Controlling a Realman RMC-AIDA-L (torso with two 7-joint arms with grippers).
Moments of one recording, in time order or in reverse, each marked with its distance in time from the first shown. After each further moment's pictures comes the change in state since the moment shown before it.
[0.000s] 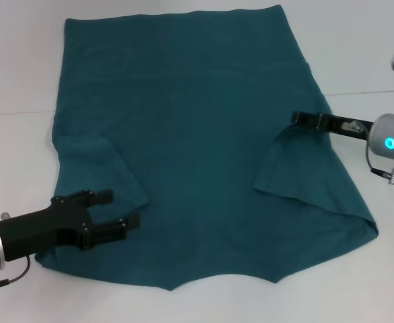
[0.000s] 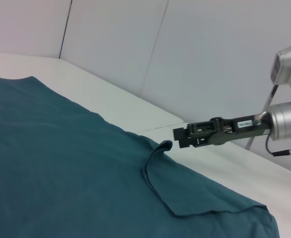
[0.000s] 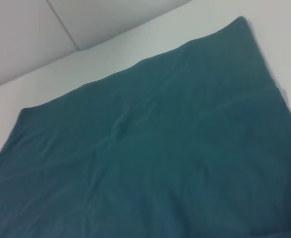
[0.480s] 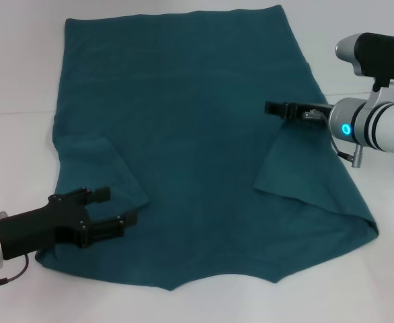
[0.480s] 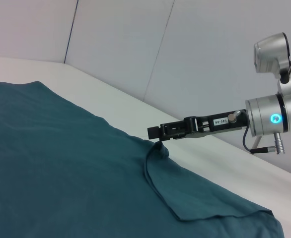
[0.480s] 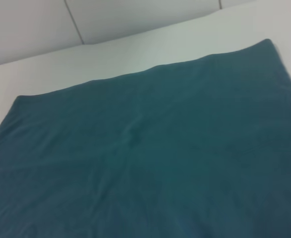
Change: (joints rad) left arm 0.002 0.000 -0.006 -0.004 -0.011 -0.008 0.006; right arm 0.150 0.036 -0.041 0.111 -0.009 0.226 -0.094
